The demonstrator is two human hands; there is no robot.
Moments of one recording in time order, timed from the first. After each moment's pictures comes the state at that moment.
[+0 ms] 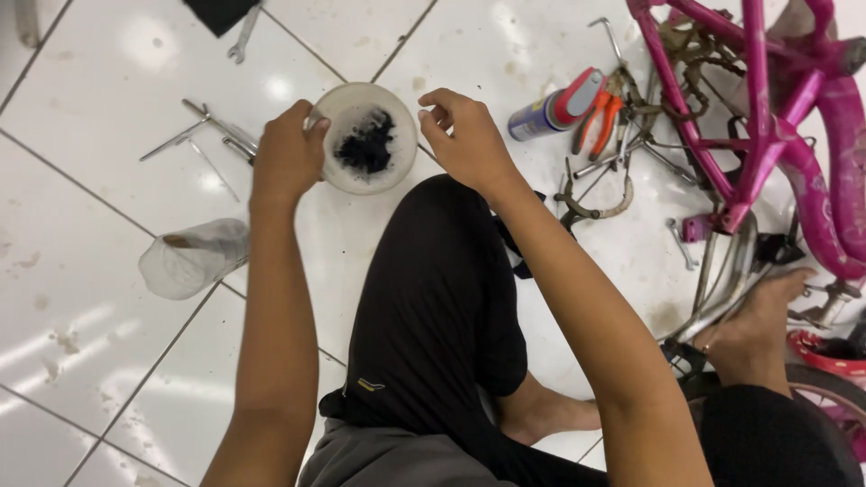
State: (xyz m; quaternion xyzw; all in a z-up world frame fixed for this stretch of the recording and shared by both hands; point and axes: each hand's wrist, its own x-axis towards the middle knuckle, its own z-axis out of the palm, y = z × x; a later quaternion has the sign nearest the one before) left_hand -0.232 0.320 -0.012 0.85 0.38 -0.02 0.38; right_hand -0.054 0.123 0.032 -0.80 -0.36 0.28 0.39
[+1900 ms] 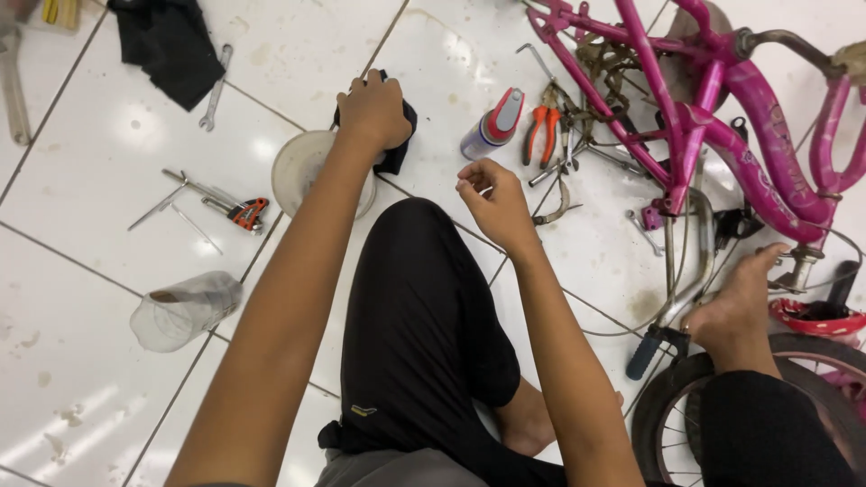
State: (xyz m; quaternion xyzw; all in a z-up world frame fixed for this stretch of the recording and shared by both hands) left_hand -0.039 0.256 -0.008 0.93 0.21 -0.24 0.17; right_hand -0.062 0.017 0.031 -0.83 -0.14 0.27 0.47
